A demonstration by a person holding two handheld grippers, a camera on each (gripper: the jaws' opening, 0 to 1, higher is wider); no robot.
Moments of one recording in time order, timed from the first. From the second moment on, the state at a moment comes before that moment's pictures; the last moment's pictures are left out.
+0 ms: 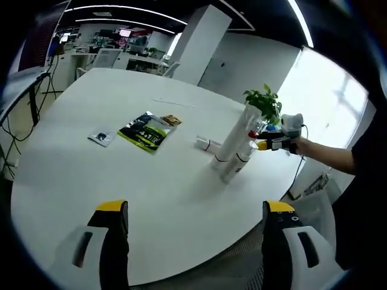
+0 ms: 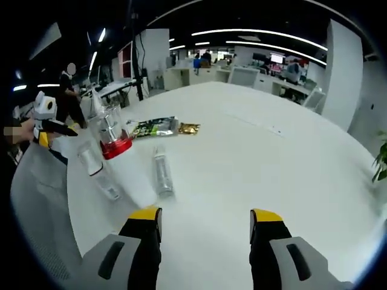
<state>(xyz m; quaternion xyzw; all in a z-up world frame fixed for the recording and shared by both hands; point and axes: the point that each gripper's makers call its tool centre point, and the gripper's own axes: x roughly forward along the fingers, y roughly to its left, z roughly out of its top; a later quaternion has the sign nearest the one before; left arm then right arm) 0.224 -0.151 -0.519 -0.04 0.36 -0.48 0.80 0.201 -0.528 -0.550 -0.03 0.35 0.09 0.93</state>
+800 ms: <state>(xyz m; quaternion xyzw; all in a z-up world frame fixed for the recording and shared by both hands) 0.225 -0.155 -0.532 -0.05 0.38 -0.48 0.79 0.240 -0.504 -0.560 -0.04 0.37 0.16 0.91</state>
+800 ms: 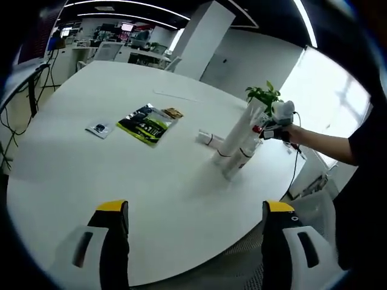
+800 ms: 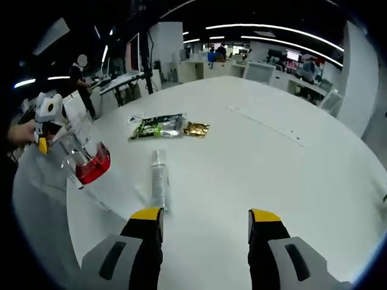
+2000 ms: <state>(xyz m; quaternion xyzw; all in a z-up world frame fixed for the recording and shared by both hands) 0.231 -0.152 -0.537 -0.06 0.39 -0.46 0.79 0.283 -0.452 -0.584 -0.04 0.42 0.25 0.87</state>
